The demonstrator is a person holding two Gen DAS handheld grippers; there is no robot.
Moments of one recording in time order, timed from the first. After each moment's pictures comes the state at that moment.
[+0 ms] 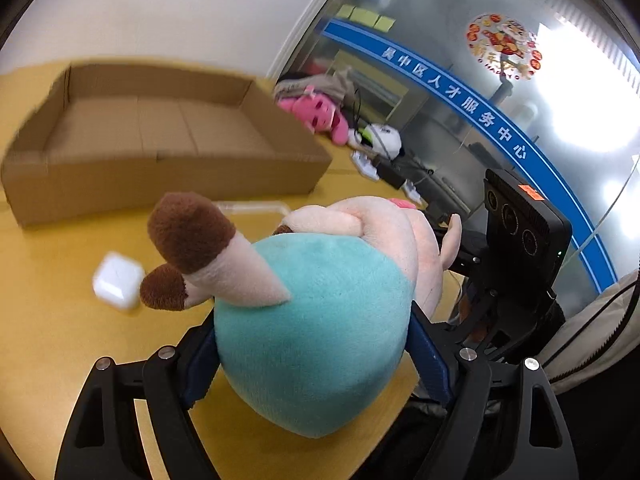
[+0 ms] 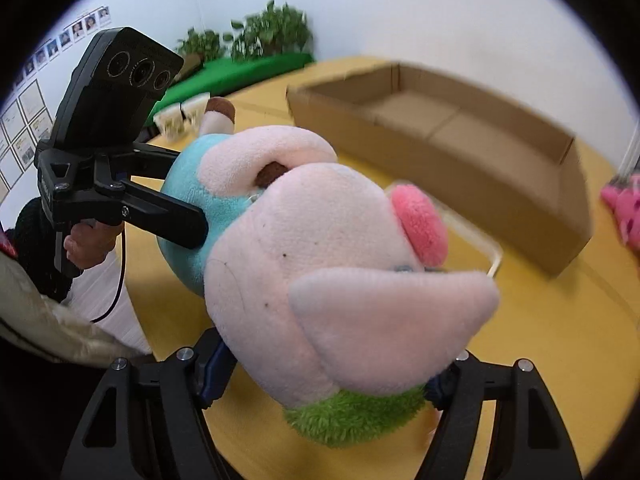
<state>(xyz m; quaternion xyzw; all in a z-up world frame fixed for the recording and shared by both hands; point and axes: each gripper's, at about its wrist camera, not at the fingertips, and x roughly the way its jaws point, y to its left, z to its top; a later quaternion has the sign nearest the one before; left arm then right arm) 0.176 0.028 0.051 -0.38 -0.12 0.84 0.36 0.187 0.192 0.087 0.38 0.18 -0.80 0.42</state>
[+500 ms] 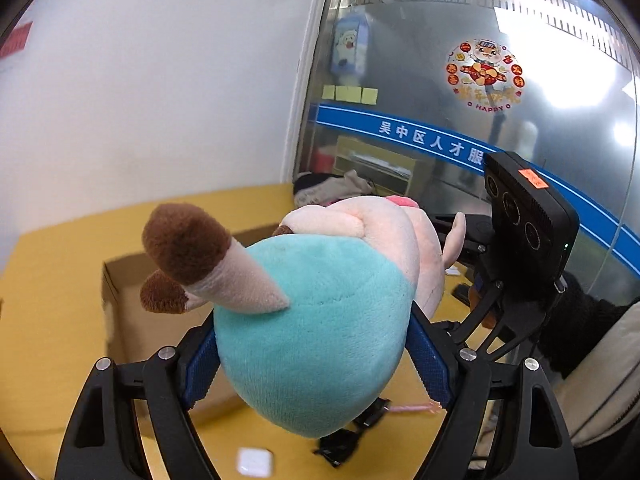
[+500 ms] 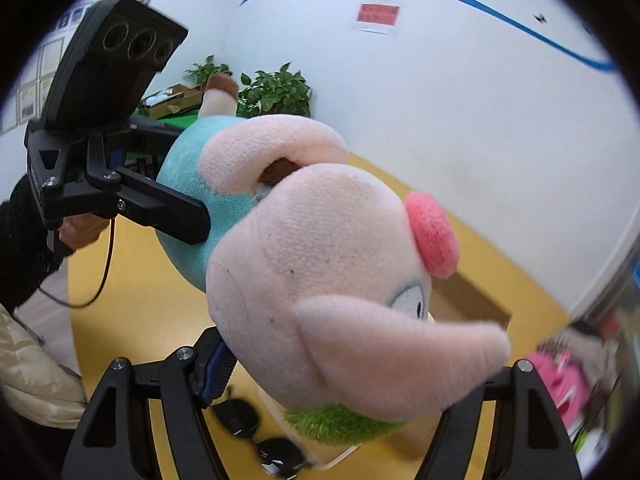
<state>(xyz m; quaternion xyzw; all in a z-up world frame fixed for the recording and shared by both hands) 0.091 -0.007 0.204 -0.24 -0.01 0.92 0.31 0.096 0.130 0.233 0.22 0.27 -0.84 0.42</state>
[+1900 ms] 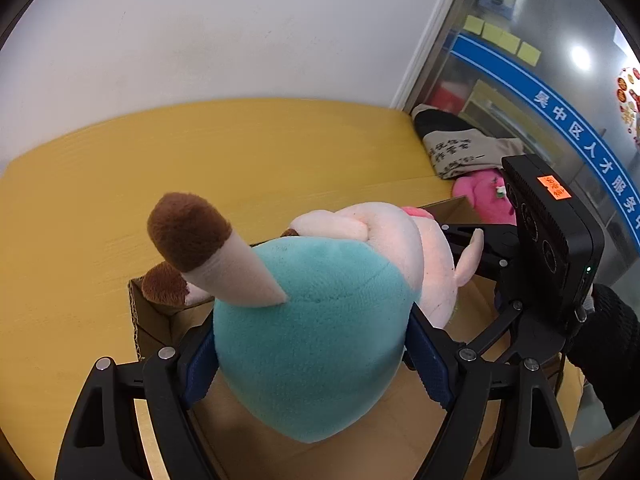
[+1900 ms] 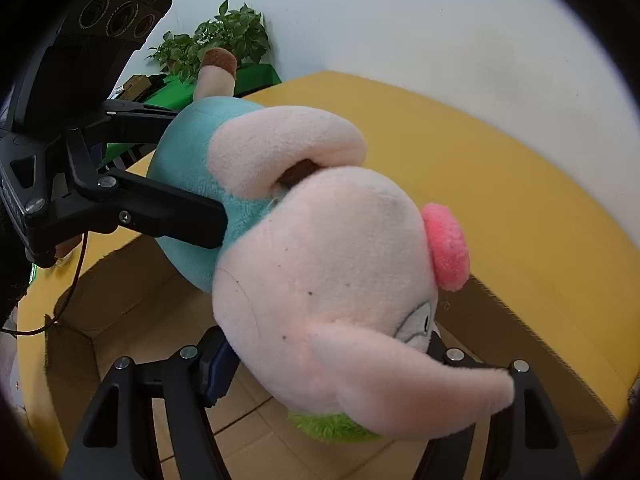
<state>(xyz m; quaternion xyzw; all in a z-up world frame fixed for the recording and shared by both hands) -0.256 -0.089 0.082 -0.44 -0.04 0.87 0.23 -0.266 0.014 0.134 0.40 0.20 -0.77 0.45</state>
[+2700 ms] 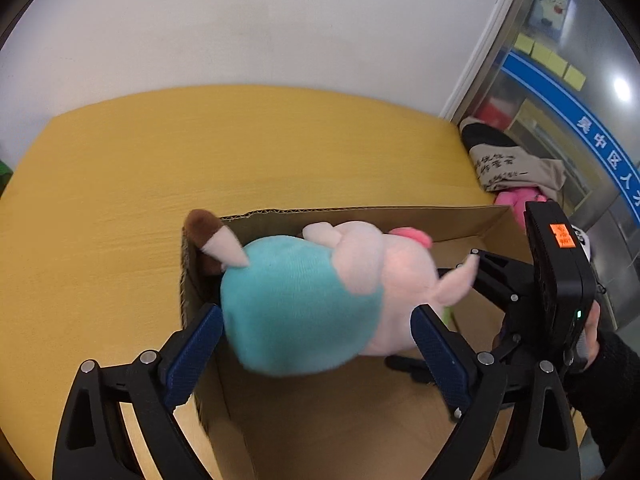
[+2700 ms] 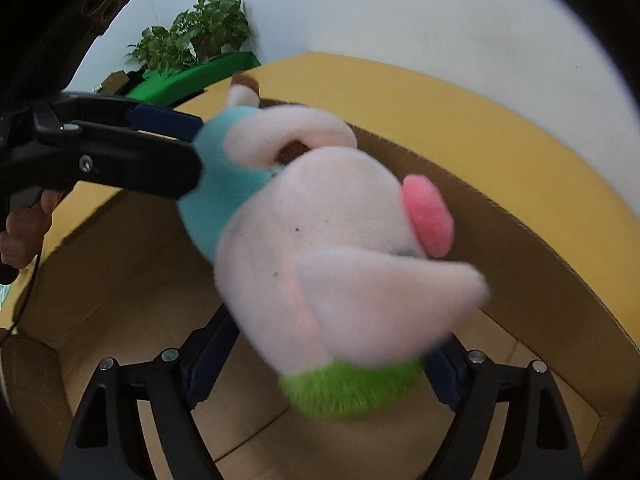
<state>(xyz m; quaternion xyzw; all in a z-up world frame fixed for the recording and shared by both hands) -0.220 -0.114 0.077 -0.43 -0.08 0.88 0.15 -0.269 -0.002 0.107 0.41 0.19 -0.79 0.42</state>
